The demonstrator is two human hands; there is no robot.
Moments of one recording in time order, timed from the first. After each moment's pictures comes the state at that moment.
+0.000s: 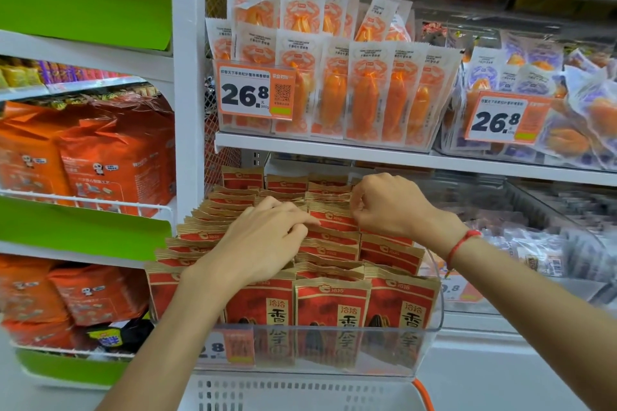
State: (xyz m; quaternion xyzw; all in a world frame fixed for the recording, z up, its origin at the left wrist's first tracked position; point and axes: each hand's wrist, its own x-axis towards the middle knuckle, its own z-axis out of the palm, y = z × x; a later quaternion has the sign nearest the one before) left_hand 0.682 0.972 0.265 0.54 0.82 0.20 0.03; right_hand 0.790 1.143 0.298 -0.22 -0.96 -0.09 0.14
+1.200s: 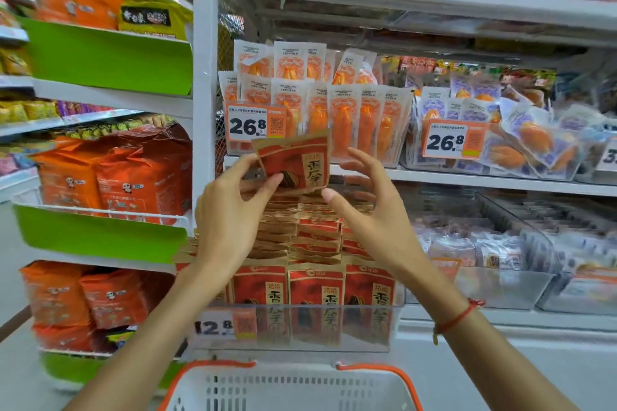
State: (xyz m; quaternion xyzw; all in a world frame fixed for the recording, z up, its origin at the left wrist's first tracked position) left_hand 0.722 0.926 0.302 0.38 0.68 0.60 -0.18; right_hand 0.857 1.058 0.307 -0.10 -0.83 0.36 0.43
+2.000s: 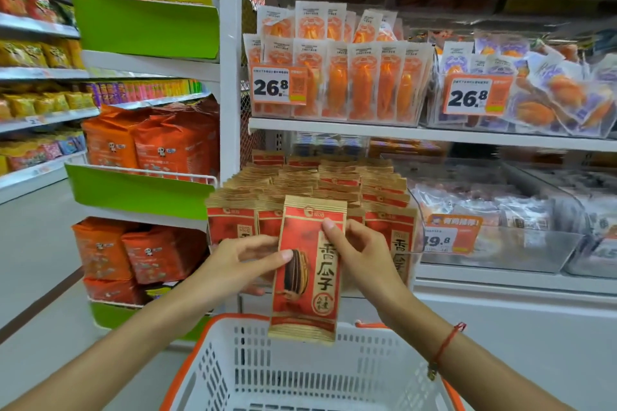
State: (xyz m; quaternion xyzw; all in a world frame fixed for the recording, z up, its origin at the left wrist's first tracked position) left_hand 0.758 0.845 0.219 0.35 0.73 0.53 0.24; right_hand 0.875 0.995 0.211 -0.18 -0.73 0.57 0.31
